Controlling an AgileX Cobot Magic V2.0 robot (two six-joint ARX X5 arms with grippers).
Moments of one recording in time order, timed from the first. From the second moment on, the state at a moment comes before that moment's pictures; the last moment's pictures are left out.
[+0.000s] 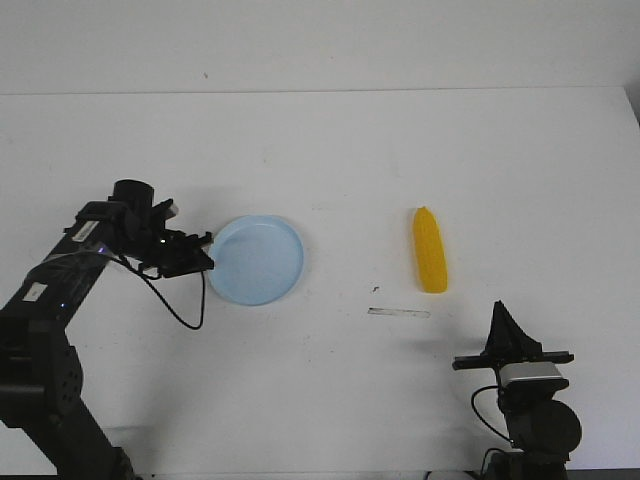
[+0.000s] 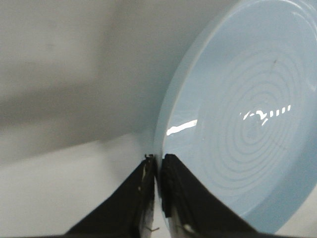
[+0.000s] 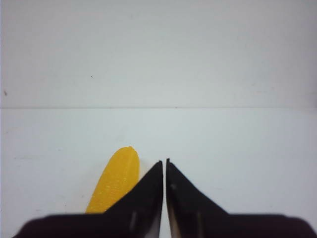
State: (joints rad) left arm -0.06 1.84 1.40 -0.79 0.57 -0.15; right arm 0.01 0.00 0.01 0.07 -0.05 0.04
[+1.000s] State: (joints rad) left arm -0.33 1.84 1.40 -0.68 0.44 -0.41; right arm 0.01 0.00 0.01 0.07 -0.05 0.04
